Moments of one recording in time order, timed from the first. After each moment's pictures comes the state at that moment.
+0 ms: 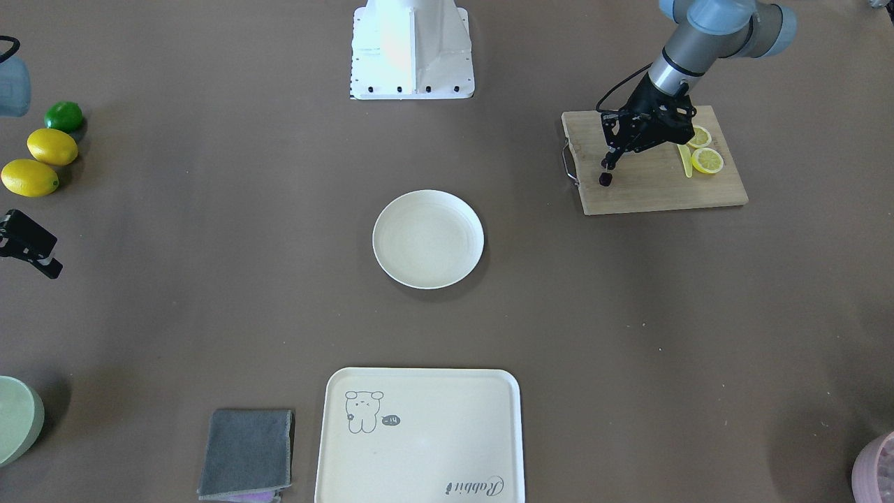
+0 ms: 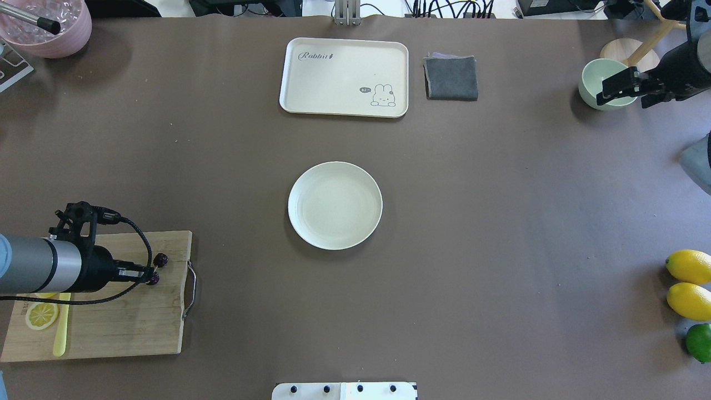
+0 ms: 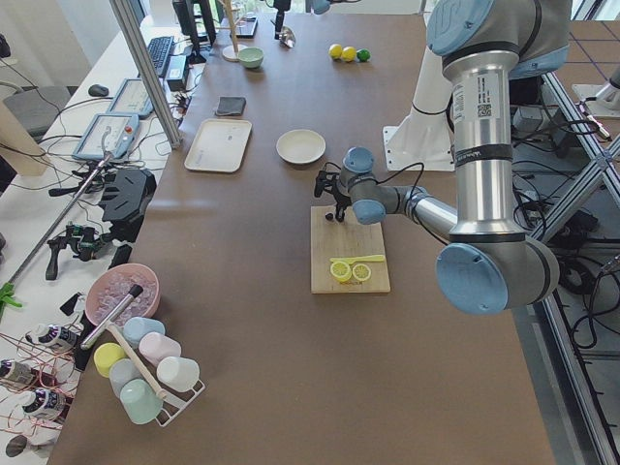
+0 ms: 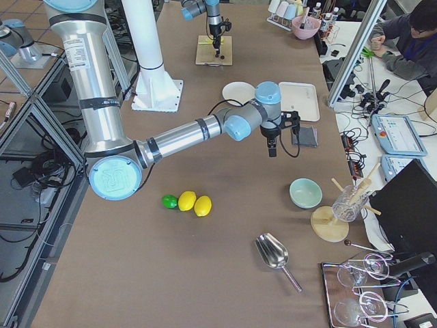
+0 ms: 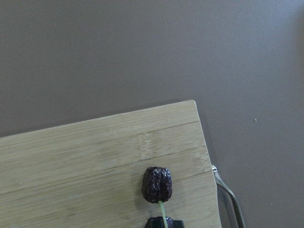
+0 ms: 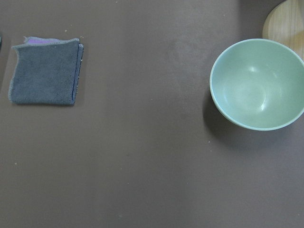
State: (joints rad) left arm -0.49 -1.43 -1.98 -2.31 -1.83 -1.13; right arm 1.19 -1.38 1.76 -1.27 2.23 0.73
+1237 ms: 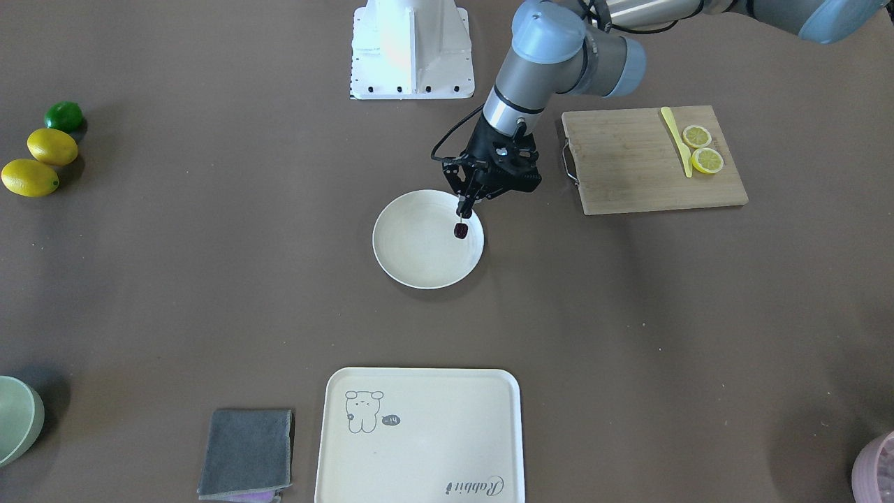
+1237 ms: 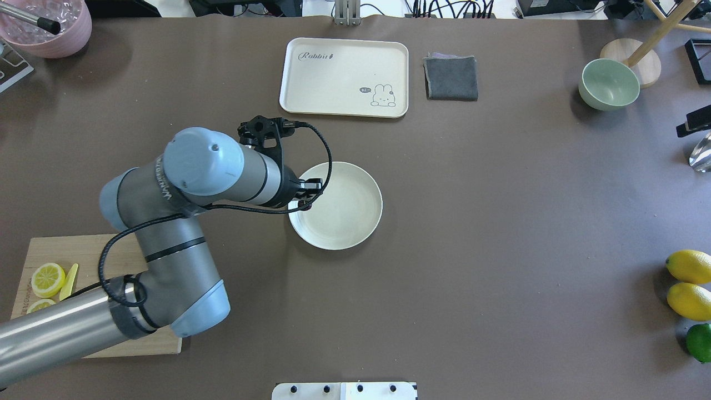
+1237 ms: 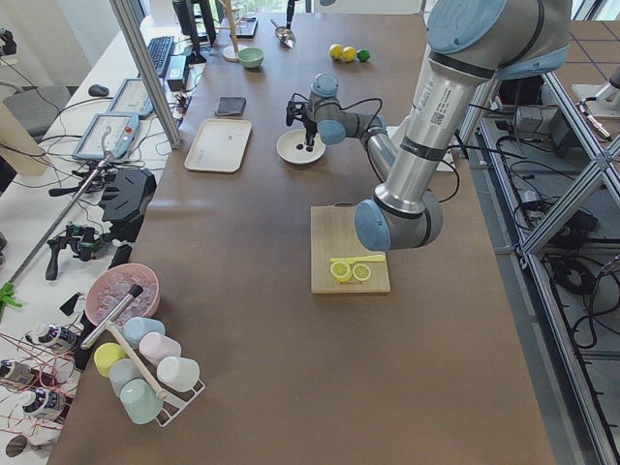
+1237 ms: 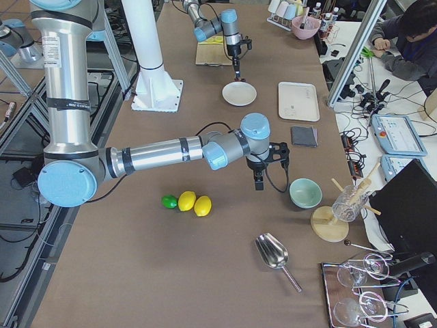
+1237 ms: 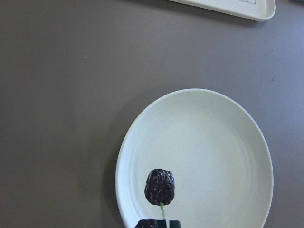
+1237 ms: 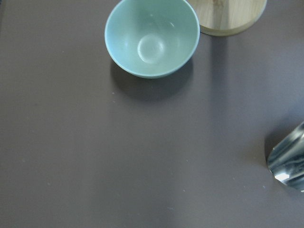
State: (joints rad) left arm -0.53 -2.19 -1.67 -1.94 -1.78 -1.31; right arm 1.35 -1.60 1.76 -1.27 2.32 0.44
